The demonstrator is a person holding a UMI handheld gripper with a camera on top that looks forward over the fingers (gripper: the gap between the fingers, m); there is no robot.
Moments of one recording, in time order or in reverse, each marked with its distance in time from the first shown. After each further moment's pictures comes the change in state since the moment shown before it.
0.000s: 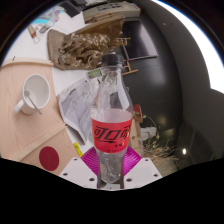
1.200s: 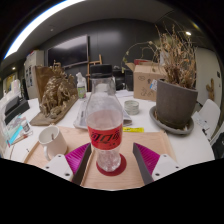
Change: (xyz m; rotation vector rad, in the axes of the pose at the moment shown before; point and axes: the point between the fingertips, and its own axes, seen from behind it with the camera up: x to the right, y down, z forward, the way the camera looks) arm -0.144 0.053 -0.011 0.004 -0.465 1.260
